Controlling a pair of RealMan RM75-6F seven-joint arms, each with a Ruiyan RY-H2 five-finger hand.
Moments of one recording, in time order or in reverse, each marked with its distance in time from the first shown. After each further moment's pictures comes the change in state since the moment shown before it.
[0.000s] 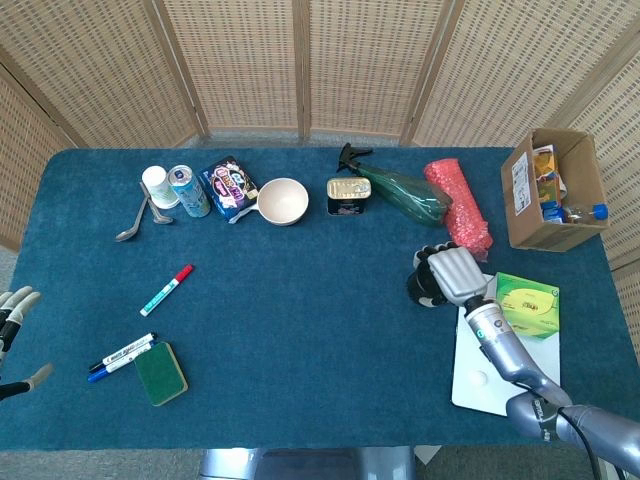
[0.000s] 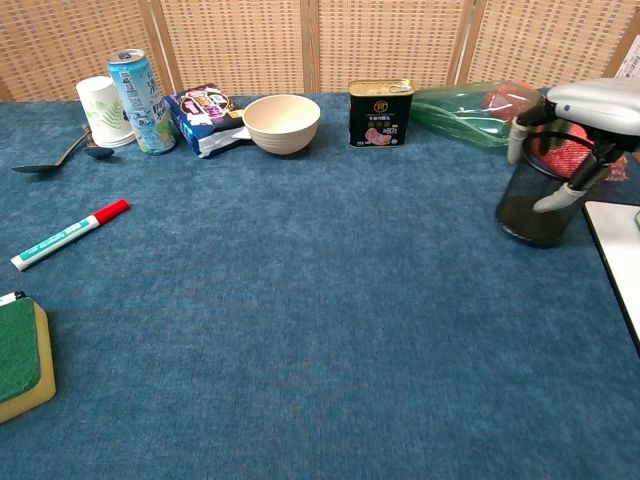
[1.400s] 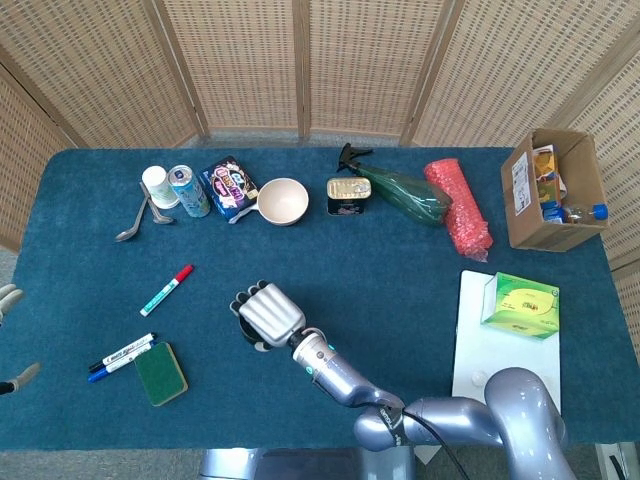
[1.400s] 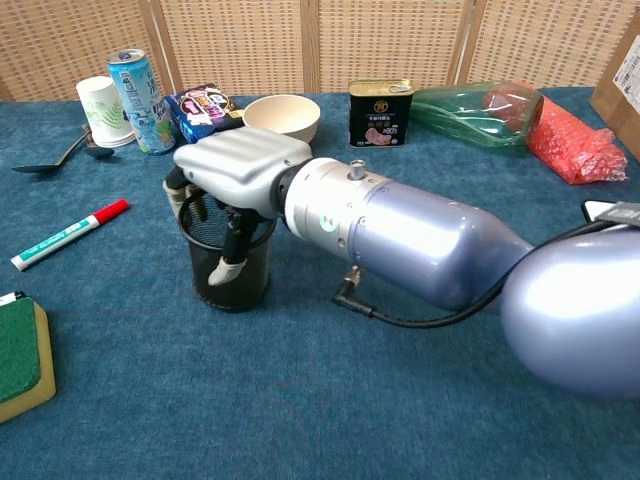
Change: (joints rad) left arm 0.006 0.037 0.002 0.043 0.008 0.021 -0.159; right arm 0.397 -0.540 0.140 -0.002 0.200 -0.066 -0.453
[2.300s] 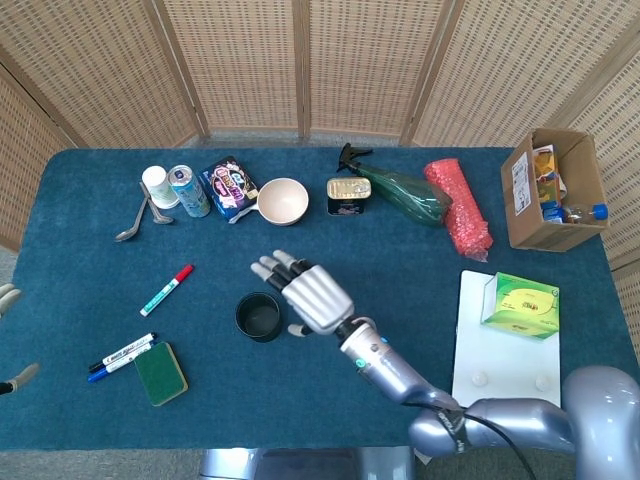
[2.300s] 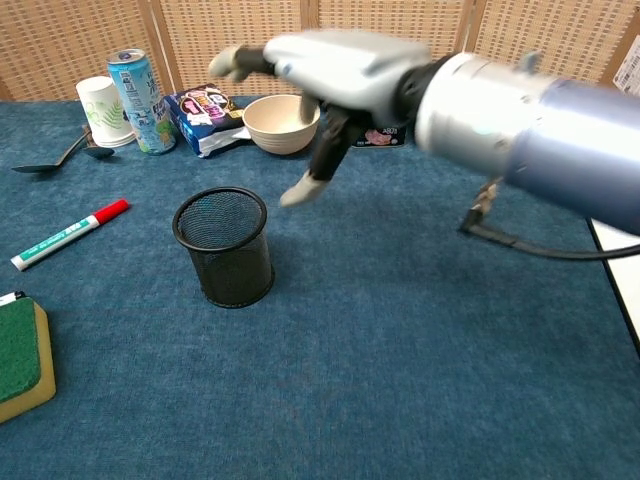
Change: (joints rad) left arm 0.005 0.003 0.001 -0.004 0.008 0.011 -0.001; right arm -0.134 0.330 -0.043 -0.320 -0.108 0.137 0.104
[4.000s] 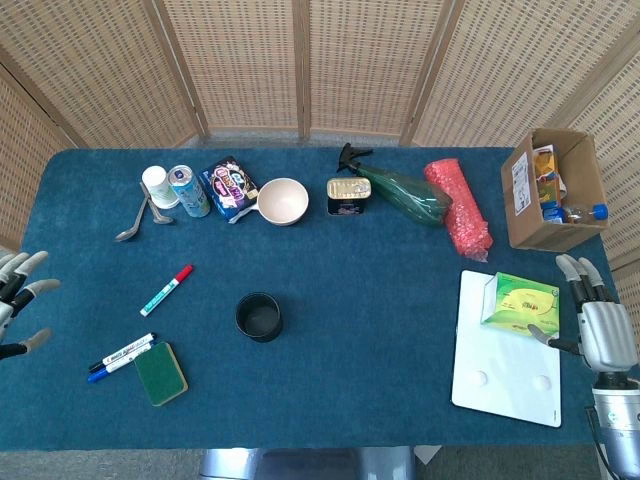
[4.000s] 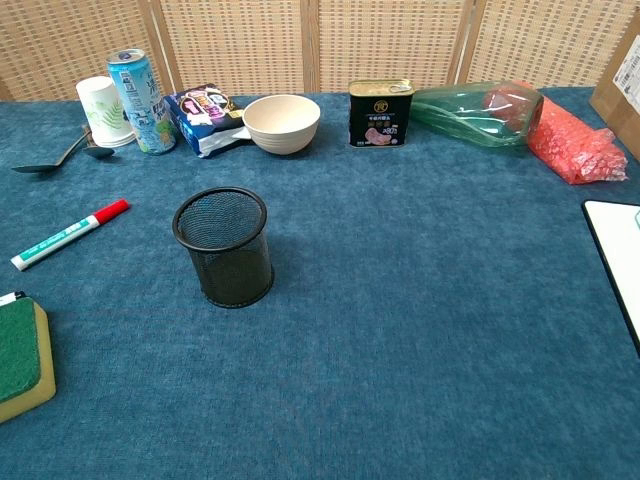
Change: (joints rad) left arm -0.171 -0.132 -0.053 0.418 0.146 -0.020 -0.033; right arm -0.701 0.335 -0.193 0.419 -0.226 0.513 0.824
